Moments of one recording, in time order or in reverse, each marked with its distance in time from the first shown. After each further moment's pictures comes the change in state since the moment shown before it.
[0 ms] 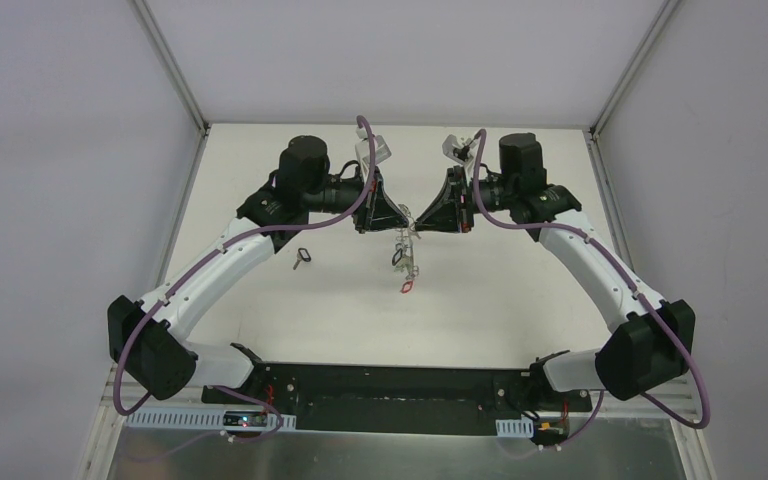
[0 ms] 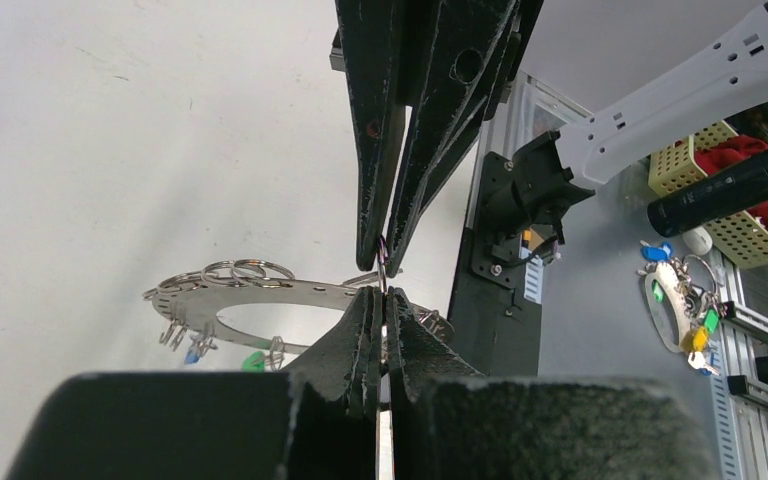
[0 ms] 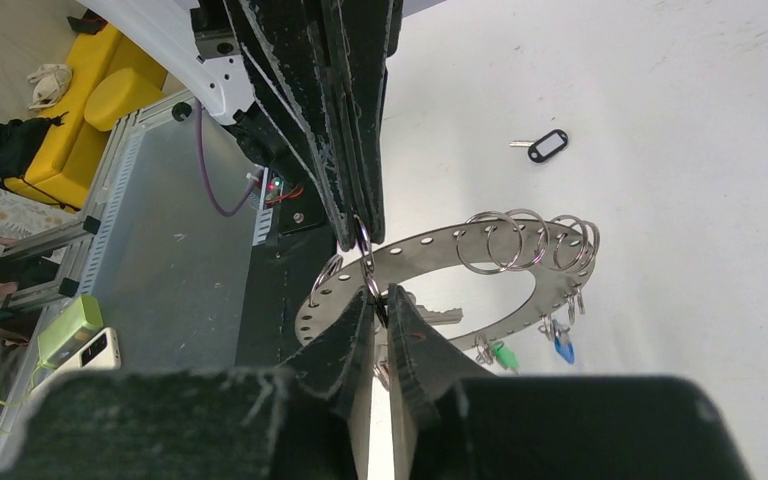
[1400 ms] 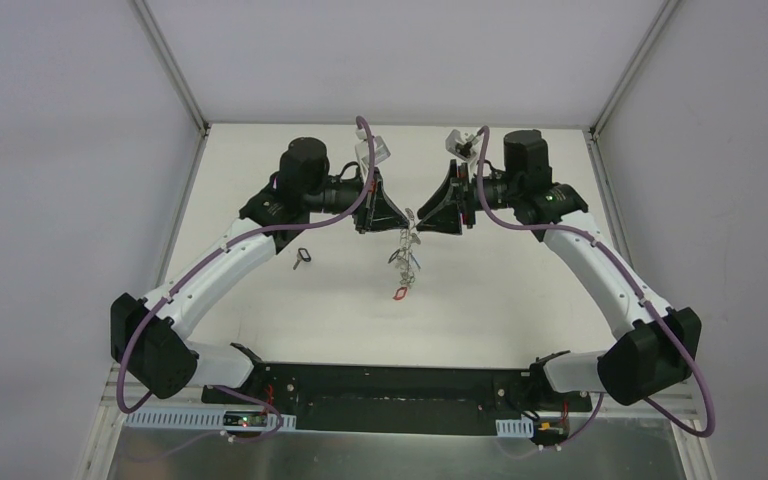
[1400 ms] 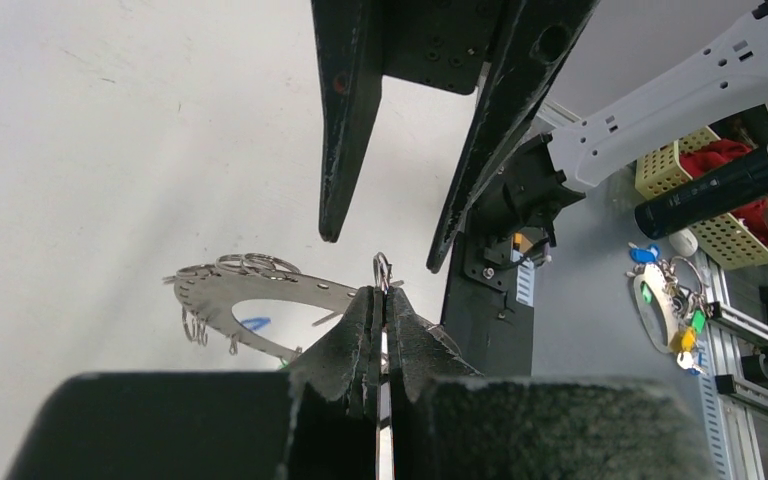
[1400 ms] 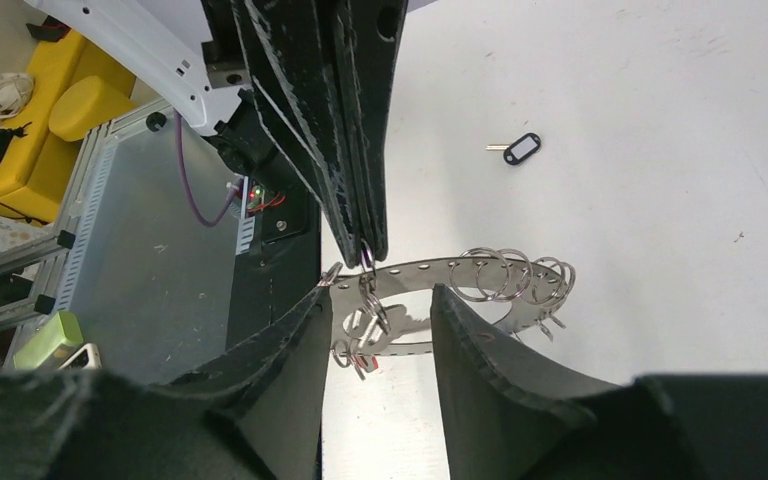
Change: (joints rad) left arm 0.013 0.007 -0.028 0.057 0.031 -0.030; right arm 0.002 -0.021 0.024 -0.036 0.061 -0.003
